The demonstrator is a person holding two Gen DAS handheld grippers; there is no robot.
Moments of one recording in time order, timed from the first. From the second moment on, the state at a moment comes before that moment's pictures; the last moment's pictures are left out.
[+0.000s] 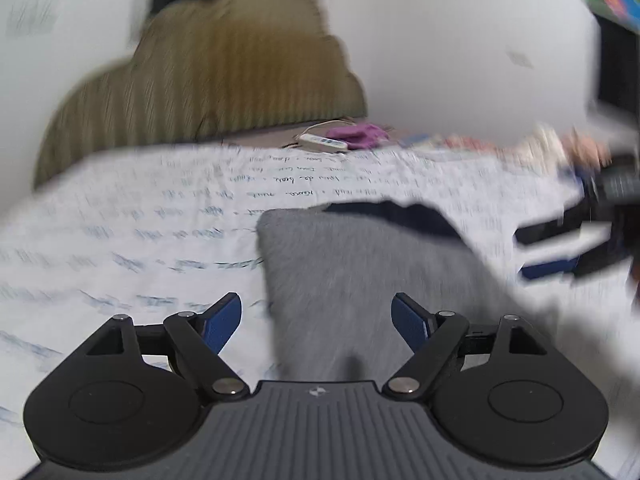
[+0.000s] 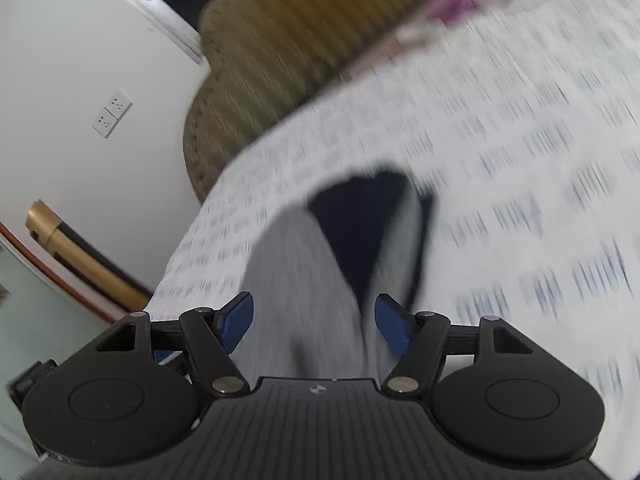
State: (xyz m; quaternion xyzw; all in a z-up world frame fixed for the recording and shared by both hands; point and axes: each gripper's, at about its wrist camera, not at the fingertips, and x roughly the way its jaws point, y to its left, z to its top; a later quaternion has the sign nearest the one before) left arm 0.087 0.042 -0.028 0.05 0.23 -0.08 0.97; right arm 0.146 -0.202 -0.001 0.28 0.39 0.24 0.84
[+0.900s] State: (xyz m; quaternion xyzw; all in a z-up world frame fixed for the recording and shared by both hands) left arm 0.077 0.031 -0.047 0.18 0.27 -0.07 0.94; right arm 0.112 -0.201 -0.032 0.32 0.45 0.24 0.80
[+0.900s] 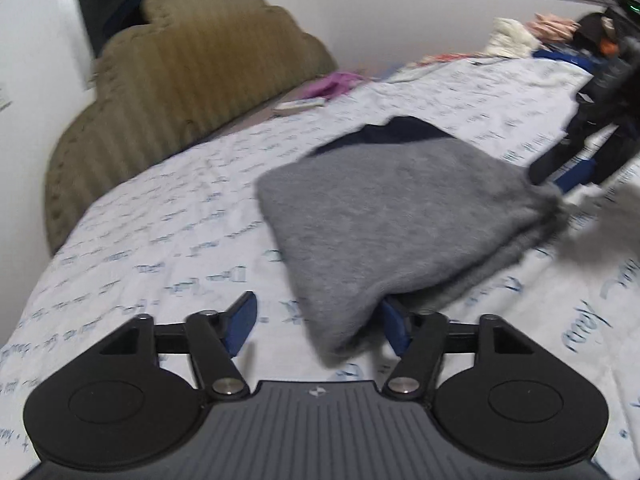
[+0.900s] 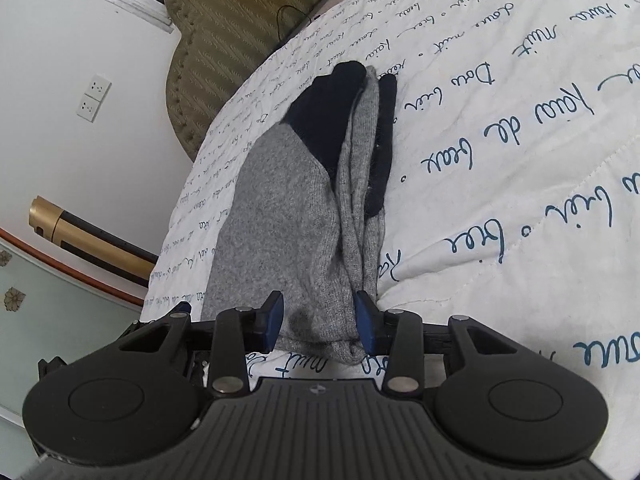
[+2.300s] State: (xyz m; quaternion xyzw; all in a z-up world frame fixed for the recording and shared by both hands) left arm 0.050 0.047 -0.042 0.17 0.28 -0.14 0.94; right arm 0.119 -0.214 -0.019 0.31 0.46 0.26 0.79
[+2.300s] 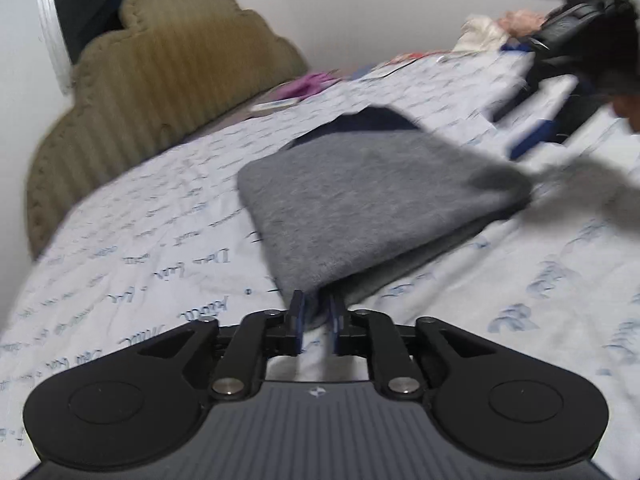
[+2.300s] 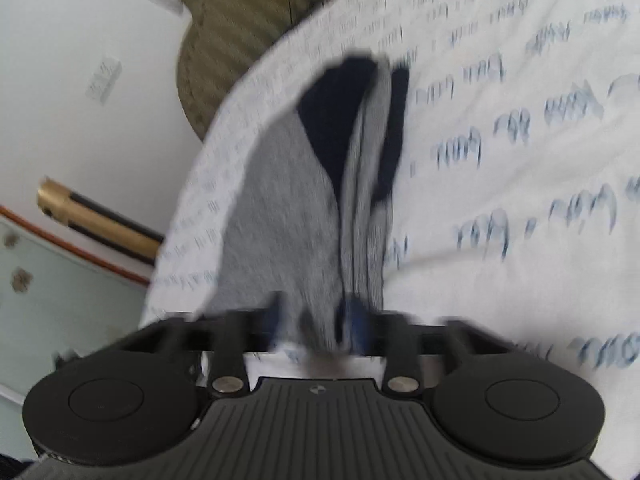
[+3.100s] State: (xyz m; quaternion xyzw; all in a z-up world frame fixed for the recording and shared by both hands) left arm 0.116 0.028 -0.054 0.02 0.30 -0.08 0.95; right arm 0.251 -0.208 -0.049 0.32 0.38 0.17 0.85
